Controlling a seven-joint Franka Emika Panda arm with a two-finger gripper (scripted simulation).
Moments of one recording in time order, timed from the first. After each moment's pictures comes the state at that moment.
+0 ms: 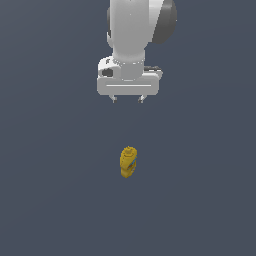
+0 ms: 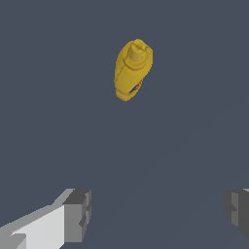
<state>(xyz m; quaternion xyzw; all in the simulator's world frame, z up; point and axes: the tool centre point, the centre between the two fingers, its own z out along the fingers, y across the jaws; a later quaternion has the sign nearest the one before) -0.076 -0.001 0.293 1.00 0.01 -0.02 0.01</state>
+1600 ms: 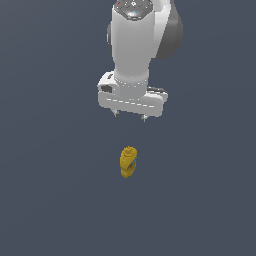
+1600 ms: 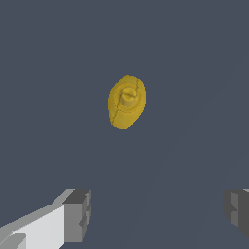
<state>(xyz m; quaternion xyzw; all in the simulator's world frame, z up) -0.012 0.007 0.275 0.99 -0.12 -0.01 0.01</state>
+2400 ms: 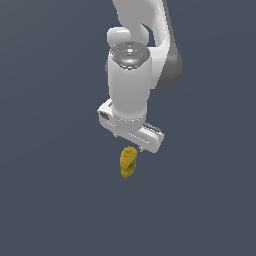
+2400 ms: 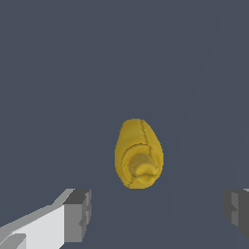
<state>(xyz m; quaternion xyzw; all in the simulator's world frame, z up) 0.062 0.003 0.226 0.96 -0.27 0.00 0.00</state>
